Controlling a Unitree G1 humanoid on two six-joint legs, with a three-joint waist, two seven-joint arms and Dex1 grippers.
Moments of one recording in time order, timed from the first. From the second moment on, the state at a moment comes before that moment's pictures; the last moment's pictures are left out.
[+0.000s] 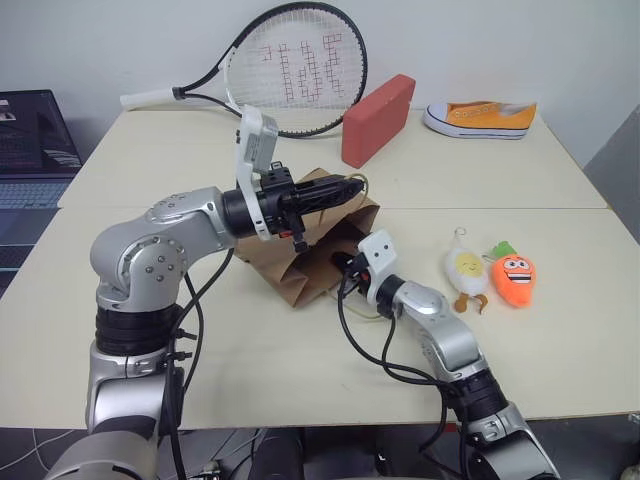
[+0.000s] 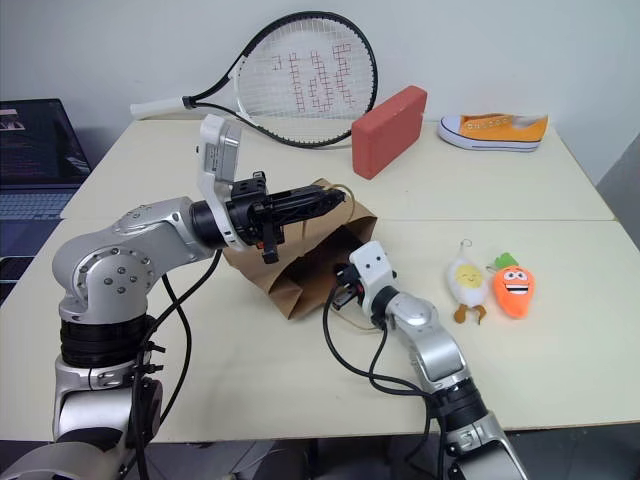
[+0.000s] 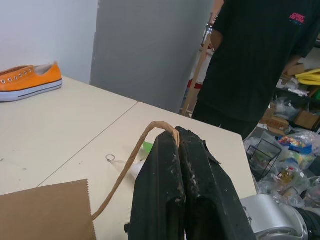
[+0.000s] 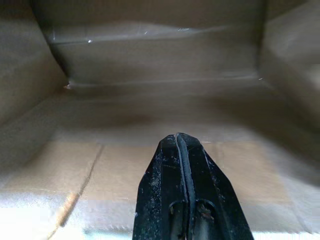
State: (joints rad) left arm -0.74 0.51 0.09 -0.24 -0.91 0.93 -0.76; right arm -0.40 -0.07 0.25 -0.02 0.07 0.41 0.42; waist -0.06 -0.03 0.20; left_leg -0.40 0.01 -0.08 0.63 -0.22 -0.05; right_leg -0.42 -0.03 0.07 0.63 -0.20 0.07
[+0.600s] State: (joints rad) left arm -0.70 0.48 0.06 -0.26 -0.92 0.94 -0.75; right arm -0.25 -0.59 -0.01 -0.58 0.30 0.71 0.66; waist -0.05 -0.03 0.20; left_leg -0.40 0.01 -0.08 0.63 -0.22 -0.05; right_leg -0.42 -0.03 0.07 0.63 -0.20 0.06
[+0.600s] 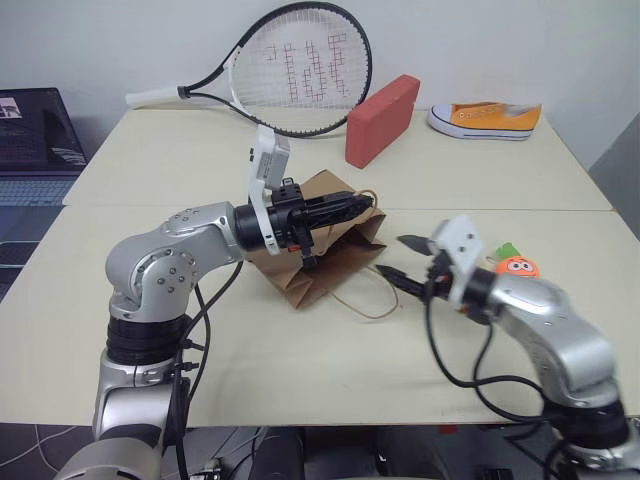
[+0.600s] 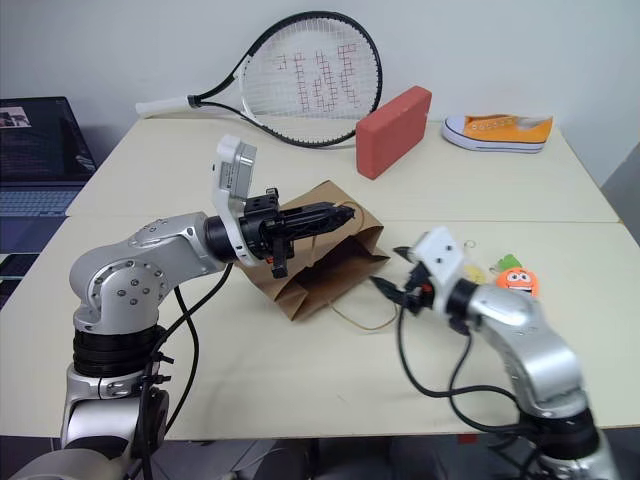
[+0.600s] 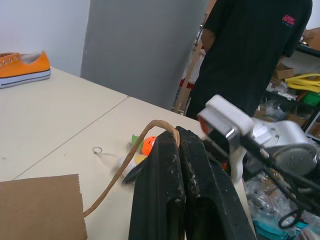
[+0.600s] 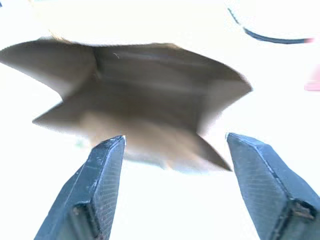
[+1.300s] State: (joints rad) left arm -0.67 0.42 0.04 -0.26 -0.89 0.92 -0.75; right arm -0.01 -0.66 0.06 -0.18 -0.25 0.11 0.41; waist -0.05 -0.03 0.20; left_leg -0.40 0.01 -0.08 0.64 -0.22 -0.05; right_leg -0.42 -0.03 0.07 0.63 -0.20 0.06
